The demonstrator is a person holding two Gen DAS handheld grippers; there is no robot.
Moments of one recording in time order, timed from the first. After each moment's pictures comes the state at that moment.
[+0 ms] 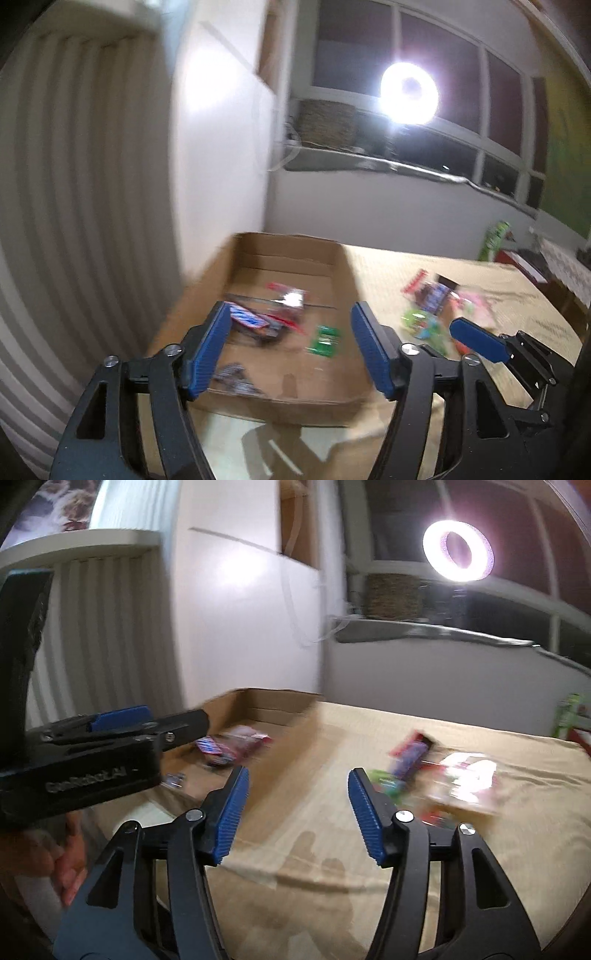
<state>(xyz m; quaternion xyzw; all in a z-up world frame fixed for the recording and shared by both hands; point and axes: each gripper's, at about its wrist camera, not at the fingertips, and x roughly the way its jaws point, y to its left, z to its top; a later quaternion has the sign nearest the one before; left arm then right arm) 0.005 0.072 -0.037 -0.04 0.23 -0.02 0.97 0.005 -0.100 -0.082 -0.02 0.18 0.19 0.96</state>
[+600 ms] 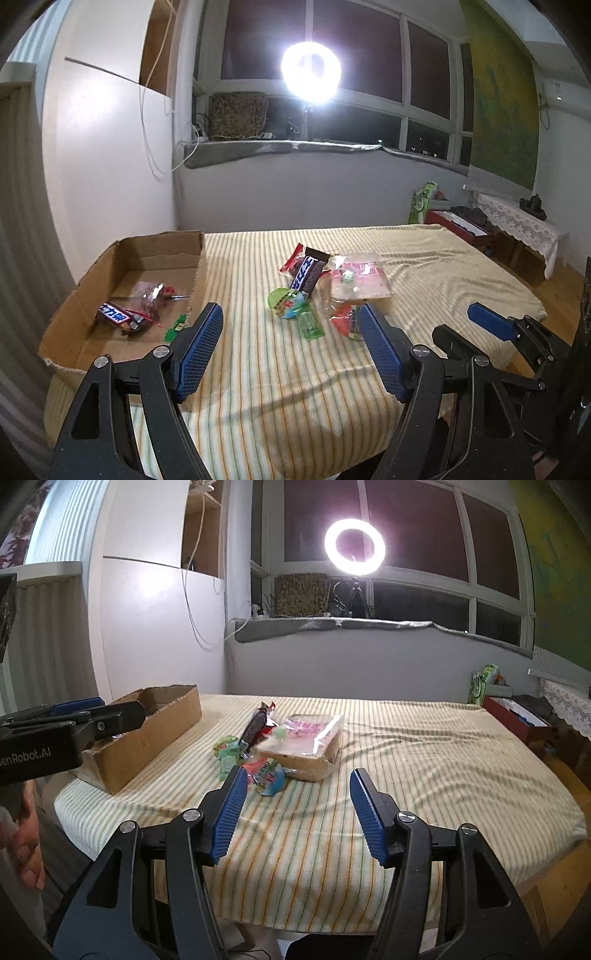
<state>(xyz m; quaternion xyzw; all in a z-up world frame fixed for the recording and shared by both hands) -0.012 -0.028 -0.034 0.01 0.23 -0.14 0.96 -0.049 -0.211 -0.083 0.00 0.19 0.05 0.98</state>
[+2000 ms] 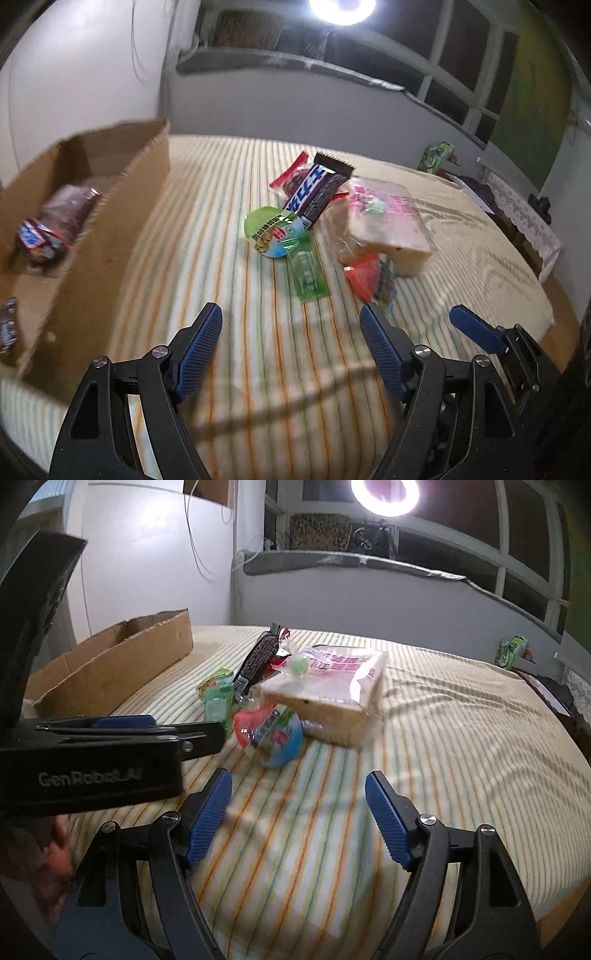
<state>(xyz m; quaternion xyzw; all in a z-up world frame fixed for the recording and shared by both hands) 0.072 -0.046 -0.111 -0.06 0.39 -0.15 0.90 0.045 -0.186 -0.142 -0.03 0.31 0.07 0.95</state>
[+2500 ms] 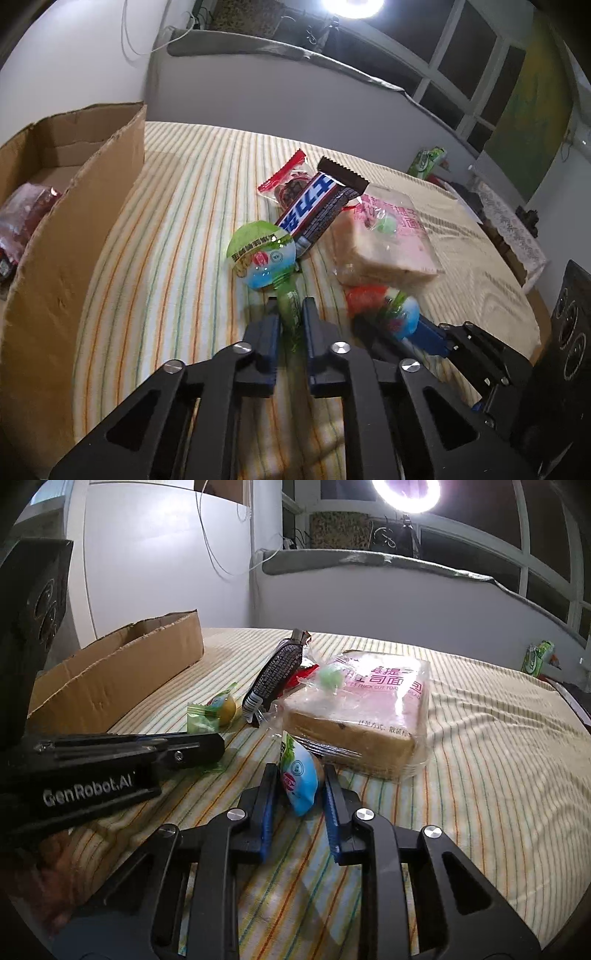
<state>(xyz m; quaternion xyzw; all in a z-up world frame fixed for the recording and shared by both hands) 0.094 -0.042 -0.118 -0.09 0.40 -0.19 0.89 0.077 -0.177 -0.152 -0.03 0.30 0.12 0.95</state>
